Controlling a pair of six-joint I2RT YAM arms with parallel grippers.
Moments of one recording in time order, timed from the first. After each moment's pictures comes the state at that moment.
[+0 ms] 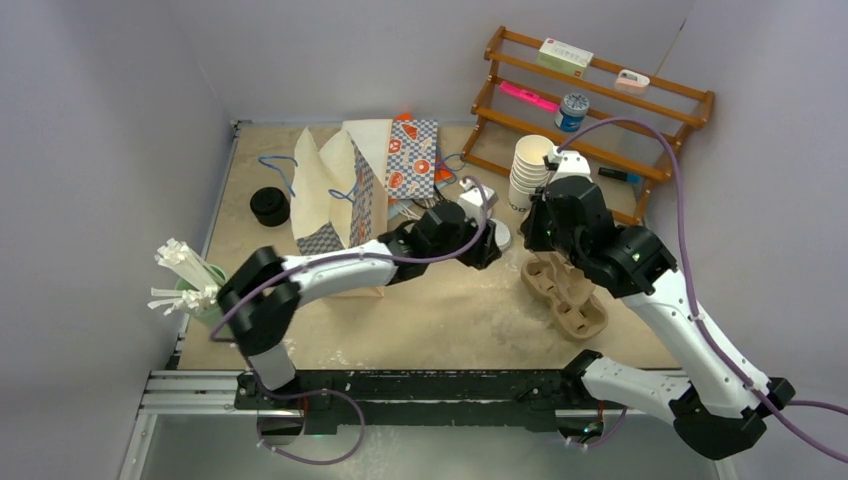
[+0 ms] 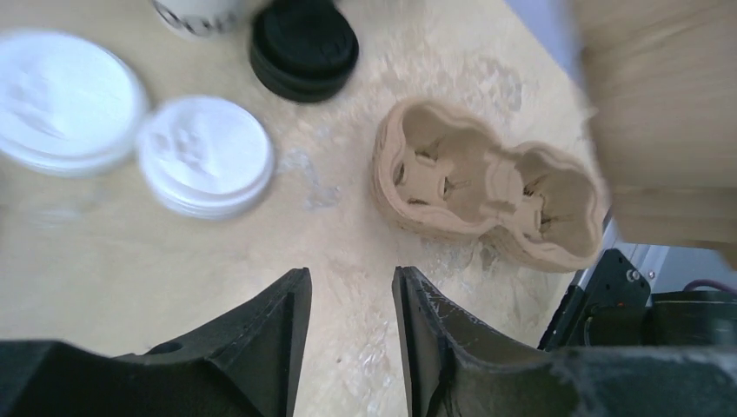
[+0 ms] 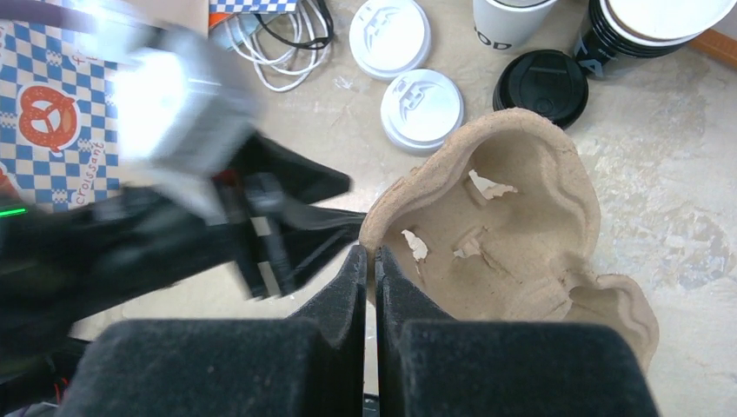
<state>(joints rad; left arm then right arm) -0.96 1.80 1.18 0.17 0.10 -0.42 0.66 1.02 1.35 -0.99 0.34 0.49</state>
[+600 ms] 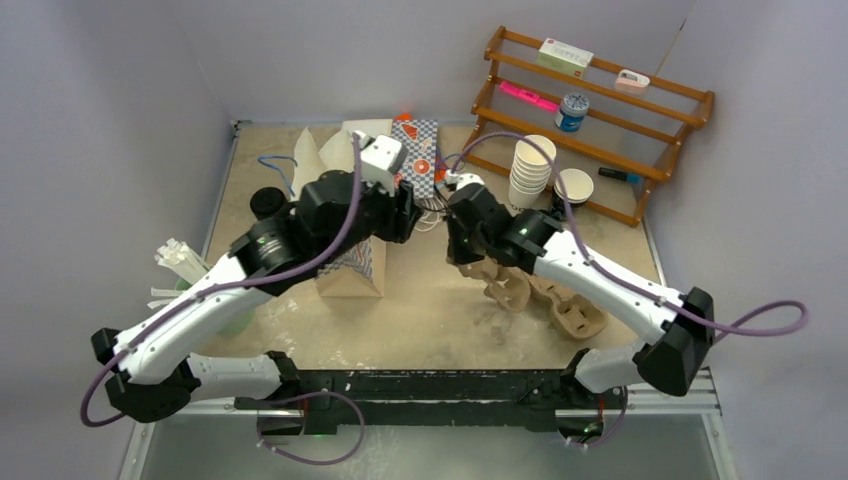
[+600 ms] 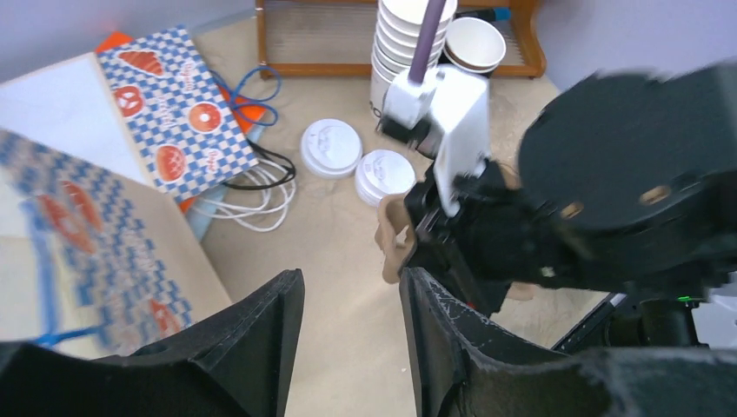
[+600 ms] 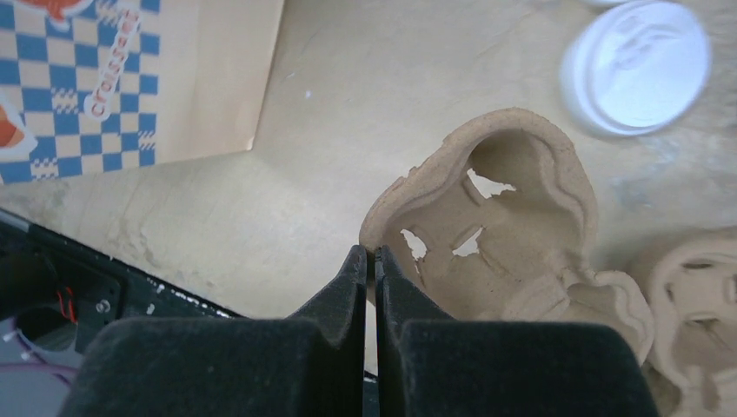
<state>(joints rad) -0.96 1.19 1.42 -0.57 -0.29 -0.27 0.82 1.35 1.28 -0.80 0.17 0.52</state>
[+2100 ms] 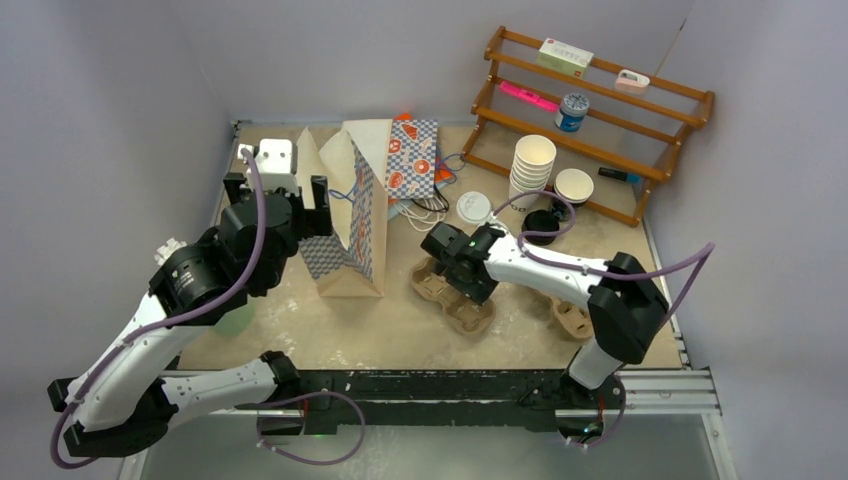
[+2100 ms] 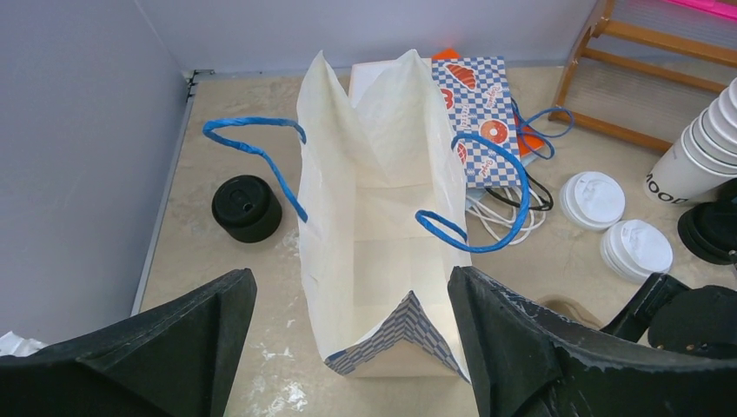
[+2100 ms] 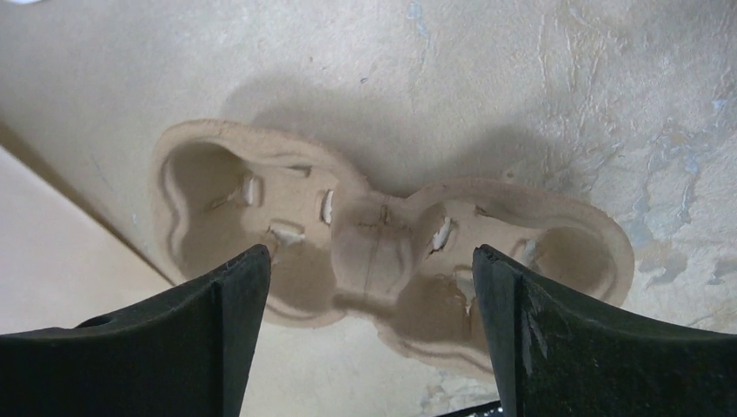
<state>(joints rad) -0.89 0.93 1.46 -0.91 -0.86 -0.27 0.92 1.61 1.15 -0.90 0.40 1.53</state>
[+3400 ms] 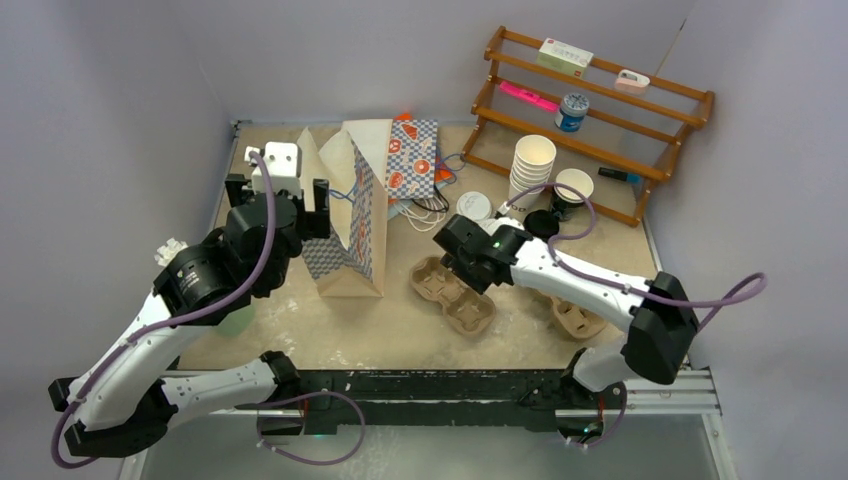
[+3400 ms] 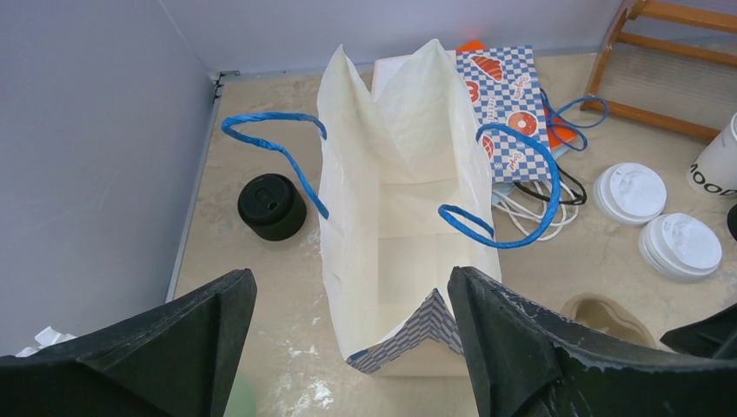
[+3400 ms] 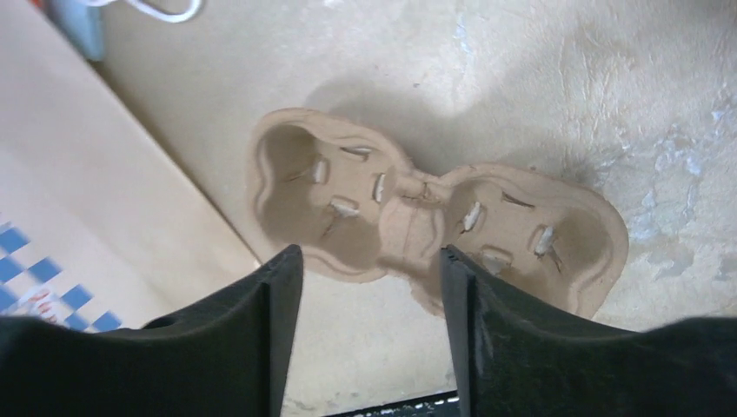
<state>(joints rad) -0.89 0.93 1.43 -0.90 -0.90 -0.23 0.92 1.50 1.15 -0.91 0.43 1.53</state>
